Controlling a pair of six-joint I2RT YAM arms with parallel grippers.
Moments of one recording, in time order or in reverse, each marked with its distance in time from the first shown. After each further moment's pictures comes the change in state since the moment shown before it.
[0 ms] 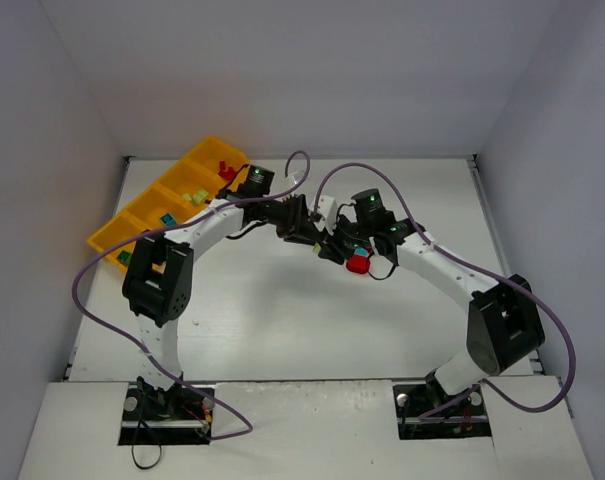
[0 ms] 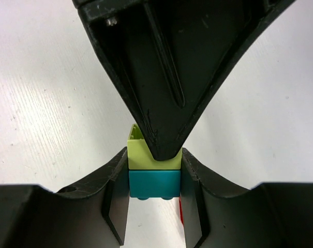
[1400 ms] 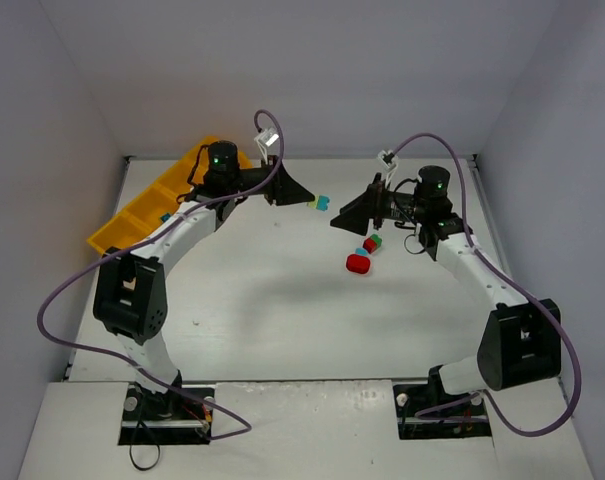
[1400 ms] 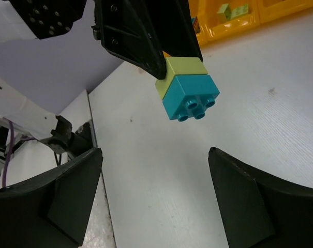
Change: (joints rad) left arm 0.100 -0.180 -0.114 0.539 0.064 -0.021; right arm -0.313 -0.129 -0.063 0.412 -0.562 0.838
